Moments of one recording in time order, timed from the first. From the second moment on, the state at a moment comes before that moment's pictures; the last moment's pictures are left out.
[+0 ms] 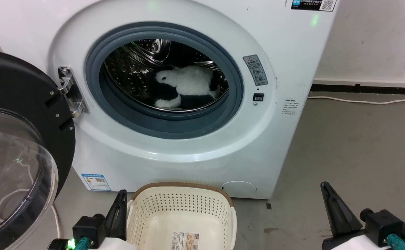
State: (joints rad) left arm 0.05 0.07 -0.05 0.13 -0.12 -0.04 -0.18; right arm 0.07 -0.05 0.01 0.03 0.06 0.13 -0.18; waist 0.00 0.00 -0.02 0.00
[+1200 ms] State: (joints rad) left arm 0.04 0.06 -0.03 0.08 -0.08 -0.02 -0.11; right arm 0.05 -0.05 0.00 0.02 0.04 0.13 -0.11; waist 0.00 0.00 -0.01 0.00
